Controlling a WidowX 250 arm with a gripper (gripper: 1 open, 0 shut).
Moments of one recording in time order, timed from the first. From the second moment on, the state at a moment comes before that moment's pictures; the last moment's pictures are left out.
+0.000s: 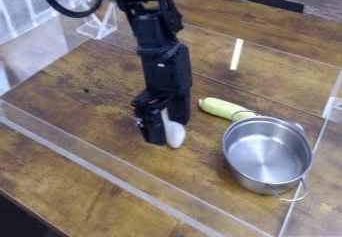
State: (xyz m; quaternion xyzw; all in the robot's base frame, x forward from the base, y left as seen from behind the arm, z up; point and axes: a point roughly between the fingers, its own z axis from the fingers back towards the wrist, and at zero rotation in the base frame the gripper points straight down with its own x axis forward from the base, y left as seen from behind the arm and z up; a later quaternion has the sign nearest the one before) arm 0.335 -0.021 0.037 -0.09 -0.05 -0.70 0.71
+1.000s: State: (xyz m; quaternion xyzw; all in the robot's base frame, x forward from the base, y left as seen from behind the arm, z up) arm 0.336 0.003 0.043 -0.10 -0.02 -0.62 0.78
